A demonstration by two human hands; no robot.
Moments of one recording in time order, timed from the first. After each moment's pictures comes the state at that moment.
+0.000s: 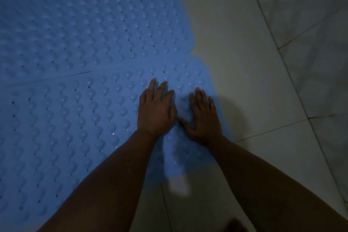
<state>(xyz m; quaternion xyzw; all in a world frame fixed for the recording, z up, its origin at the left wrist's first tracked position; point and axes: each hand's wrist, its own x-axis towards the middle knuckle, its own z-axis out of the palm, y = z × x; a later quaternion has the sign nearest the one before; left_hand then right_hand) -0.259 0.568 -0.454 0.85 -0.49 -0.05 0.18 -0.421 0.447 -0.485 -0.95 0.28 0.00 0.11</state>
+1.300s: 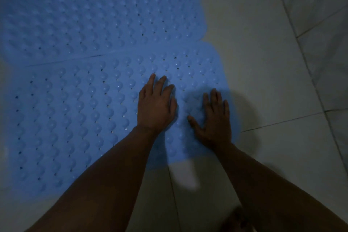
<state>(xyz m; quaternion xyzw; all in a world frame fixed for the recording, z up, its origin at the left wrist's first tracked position) -0.266 0.609 -0.453 0.87 -0.46 -0.06 0.17 -0.454 0.490 -0.483 -0.93 0.35 -0.03 0.12</state>
